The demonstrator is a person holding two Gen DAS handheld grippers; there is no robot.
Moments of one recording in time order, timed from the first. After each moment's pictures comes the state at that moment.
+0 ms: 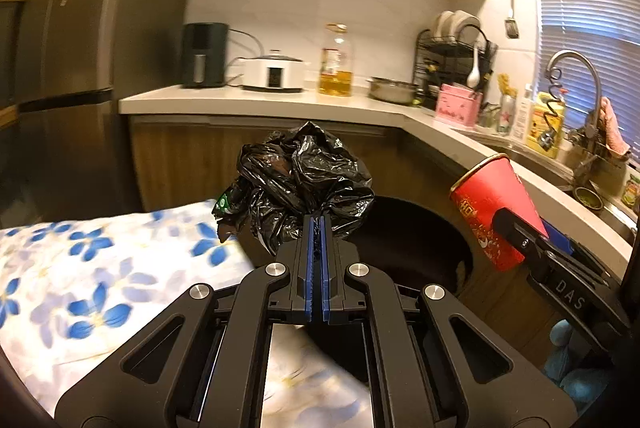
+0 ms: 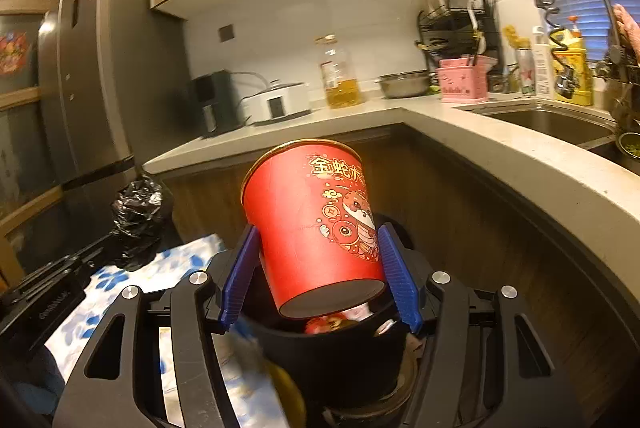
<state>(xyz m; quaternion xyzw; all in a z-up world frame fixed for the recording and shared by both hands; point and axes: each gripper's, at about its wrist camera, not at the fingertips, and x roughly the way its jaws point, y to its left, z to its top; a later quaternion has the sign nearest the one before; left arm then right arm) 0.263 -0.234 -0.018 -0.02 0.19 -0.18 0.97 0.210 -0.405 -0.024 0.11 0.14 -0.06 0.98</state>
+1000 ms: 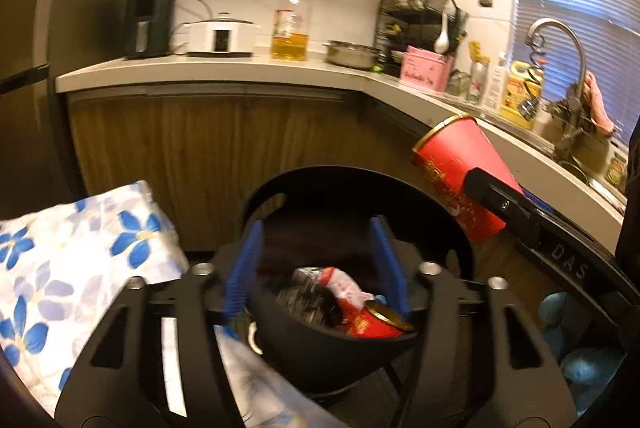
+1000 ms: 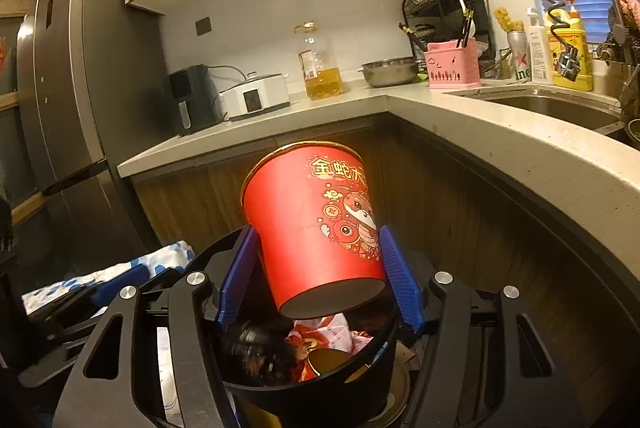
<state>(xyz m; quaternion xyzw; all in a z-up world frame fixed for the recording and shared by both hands) 0.327 -0.273 -0.065 -0.02 0.23 -0.25 0.94 0.266 -0.429 -0.044 0.12 0.16 -0.07 0.98</state>
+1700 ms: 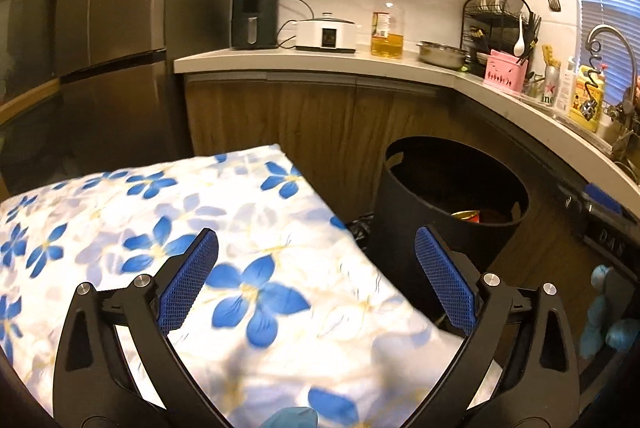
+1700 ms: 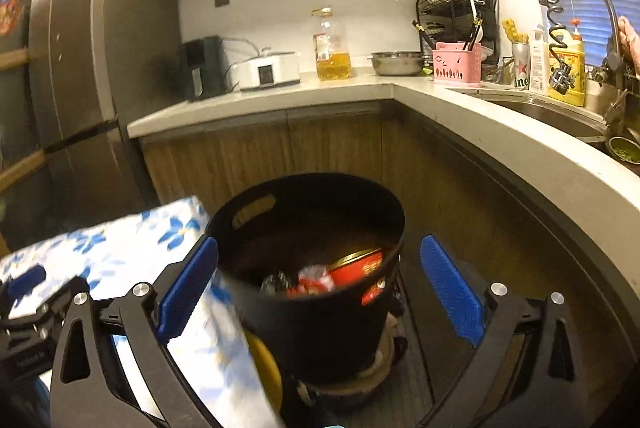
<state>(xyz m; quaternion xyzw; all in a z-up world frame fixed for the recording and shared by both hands) 0.227 -0.170 -0.056 -0.01 0.25 -0.09 0.96 0.194 -0.378 -0.040 0.06 0.21 -0.08 0.97</state>
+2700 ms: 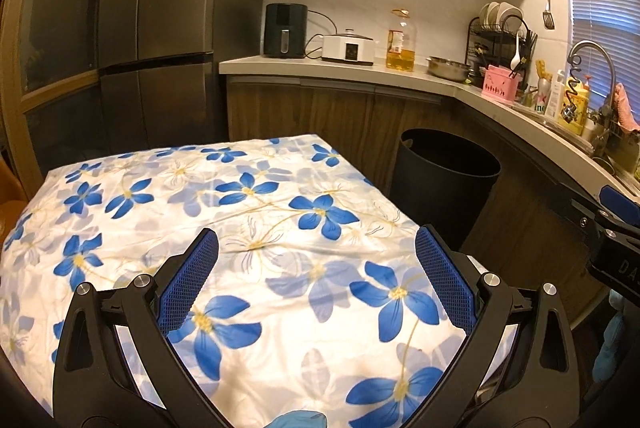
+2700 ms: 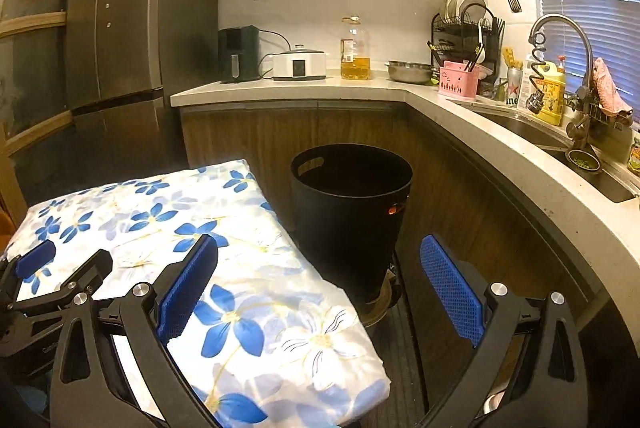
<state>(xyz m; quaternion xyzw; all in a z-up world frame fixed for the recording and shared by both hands) 0.077 -0.086 -0.043 -0.02 0.23 -0.07 0.97 0.049 -0.275 -0.012 0.01 0.21 -0.07 0.98</state>
